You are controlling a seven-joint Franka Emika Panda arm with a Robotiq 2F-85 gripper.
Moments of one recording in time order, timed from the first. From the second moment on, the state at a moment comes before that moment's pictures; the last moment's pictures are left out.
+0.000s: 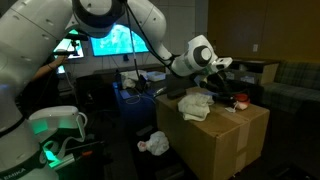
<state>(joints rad) 0.19 0.76 -0.20 -1.45 -0.43 2.60 0.88</state>
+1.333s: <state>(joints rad) 0.17 0.92 -0.25 -1.25 -0.37 2.60 0.80</state>
